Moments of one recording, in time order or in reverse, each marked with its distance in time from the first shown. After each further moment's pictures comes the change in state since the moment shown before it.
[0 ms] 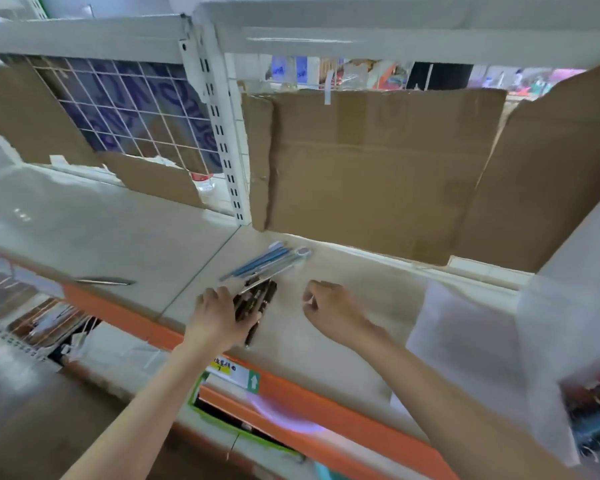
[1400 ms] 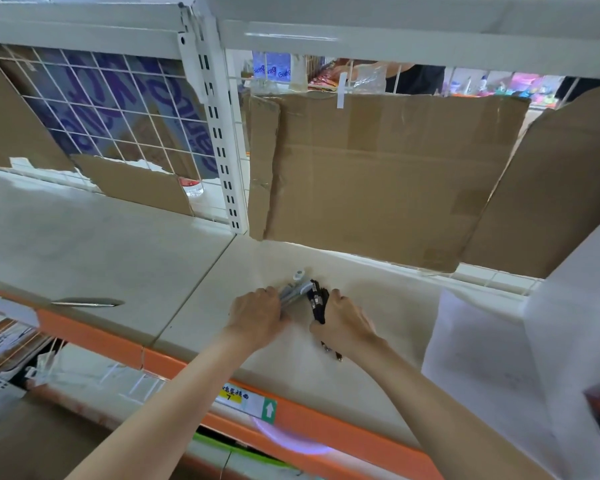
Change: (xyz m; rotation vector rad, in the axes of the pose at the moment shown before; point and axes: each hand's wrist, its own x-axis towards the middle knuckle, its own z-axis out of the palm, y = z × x) left_hand 0.057 0.031 0.018 0.219 -0.014 0.377; right_hand 0.021 -0.006 0.018 -0.111 0.010 0.352
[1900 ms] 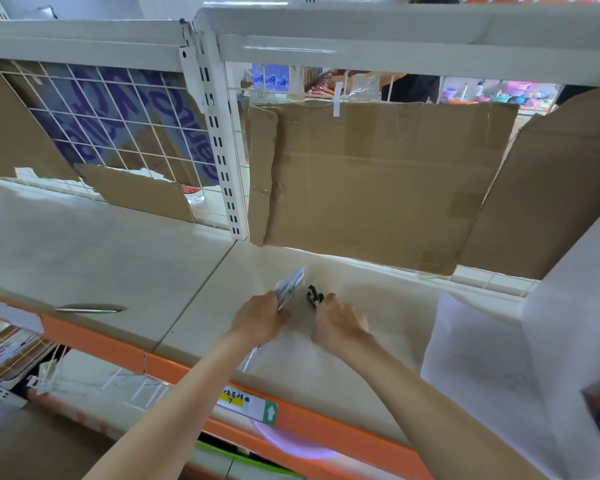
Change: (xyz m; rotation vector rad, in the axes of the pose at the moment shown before) left_hand -0.001 -0.001 -0.005 -0.423 -0.114 -0.106; right_hand 0.001 -0.015 -0.003 -0.171 -0.016 0.049
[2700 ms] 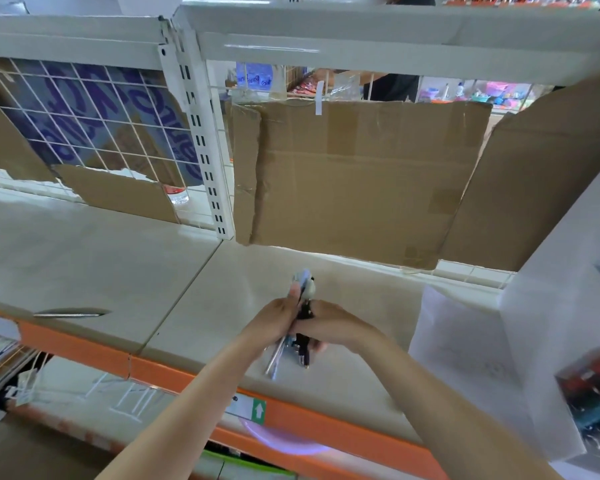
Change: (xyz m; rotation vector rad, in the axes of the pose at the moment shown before) left_hand -0.020 0.038 0.002 -0.627 -0.174 0.030; right_hand -0.012 0.010 -0.019 0.588 -0.352 -0.153
